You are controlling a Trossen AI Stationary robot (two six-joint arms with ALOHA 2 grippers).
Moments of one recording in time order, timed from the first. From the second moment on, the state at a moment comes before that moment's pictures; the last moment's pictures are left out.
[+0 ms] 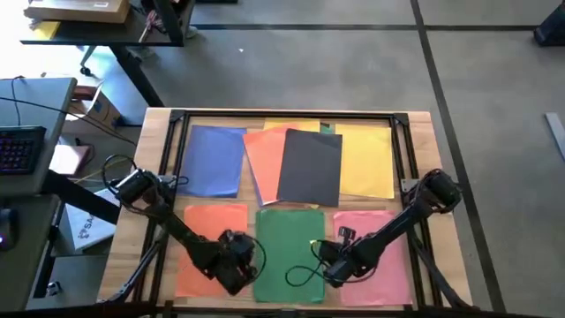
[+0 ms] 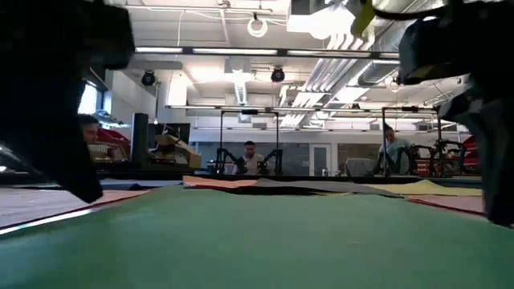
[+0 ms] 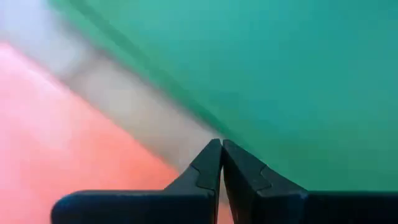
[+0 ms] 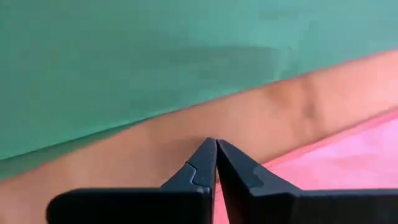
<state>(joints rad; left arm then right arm) -0.70 1.90 1.12 -0.59 -0.55 -1.35 0.64 1.92 1.18 -0.73 0.25 0.95</state>
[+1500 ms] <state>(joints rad) -0.52 1.89 1.19 -0.73 -0.57 -1.08 0.59 1.87 1.13 -0.77 0.32 0.93</state>
